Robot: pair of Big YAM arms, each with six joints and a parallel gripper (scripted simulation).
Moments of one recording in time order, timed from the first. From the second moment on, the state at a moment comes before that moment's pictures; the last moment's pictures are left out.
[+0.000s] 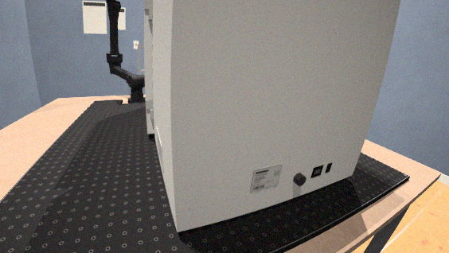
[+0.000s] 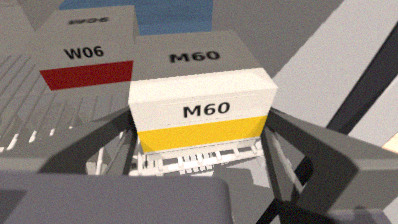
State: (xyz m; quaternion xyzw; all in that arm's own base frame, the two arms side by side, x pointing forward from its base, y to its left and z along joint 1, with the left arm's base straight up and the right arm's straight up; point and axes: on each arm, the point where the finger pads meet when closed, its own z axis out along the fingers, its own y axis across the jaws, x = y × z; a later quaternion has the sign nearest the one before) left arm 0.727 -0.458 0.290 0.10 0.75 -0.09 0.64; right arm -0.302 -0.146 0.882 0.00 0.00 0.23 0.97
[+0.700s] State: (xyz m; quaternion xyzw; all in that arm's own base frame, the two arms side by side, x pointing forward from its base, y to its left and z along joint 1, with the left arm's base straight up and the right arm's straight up) left arm 0.727 -0.458 0.290 0.10 0.75 -0.09 0.64; right arm -0.302 -0.146 0.882 0.00 0.00 0.23 0.97
